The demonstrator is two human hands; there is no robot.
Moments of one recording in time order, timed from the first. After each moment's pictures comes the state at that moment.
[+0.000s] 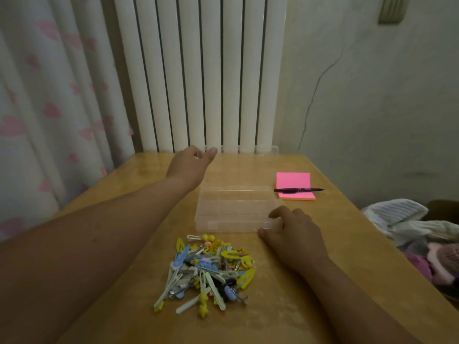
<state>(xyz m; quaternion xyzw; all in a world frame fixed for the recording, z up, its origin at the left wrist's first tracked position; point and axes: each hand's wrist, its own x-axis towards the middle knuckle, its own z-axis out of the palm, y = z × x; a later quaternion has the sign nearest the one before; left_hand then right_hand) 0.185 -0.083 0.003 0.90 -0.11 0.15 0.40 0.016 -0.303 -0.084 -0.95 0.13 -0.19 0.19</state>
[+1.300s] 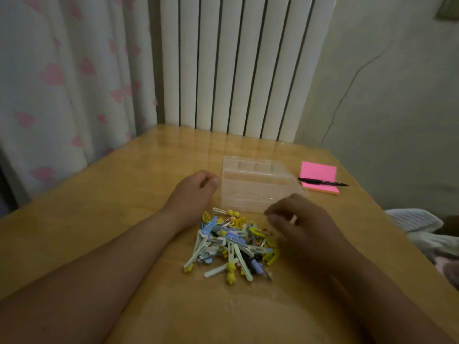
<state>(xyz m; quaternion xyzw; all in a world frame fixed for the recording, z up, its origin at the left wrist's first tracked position) 0.102 -0.018 -0.082 0.85 -0.13 0.09 0.51 -0.009 -0.275 -0.061 -0.93 -0.12 -0.16 0.29</state>
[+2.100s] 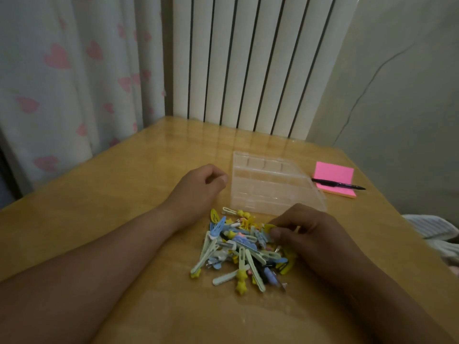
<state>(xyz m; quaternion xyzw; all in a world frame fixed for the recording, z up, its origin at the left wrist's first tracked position) 0.100 -0.009 -0.076 0.82 -0.15 0.08 0.54 -0.009 -0.262 -0.059 -0.92 -0.13 -0.11 0.34</state>
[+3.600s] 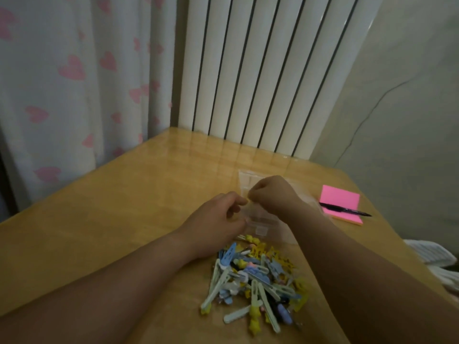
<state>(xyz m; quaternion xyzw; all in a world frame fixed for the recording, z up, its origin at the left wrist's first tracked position) 0.103 -0.012 -0.085 0.86 -0.24 0.04 0.45 0.156 -0.196 -0.032 -0.95 0.06 -0.05 0.31</state>
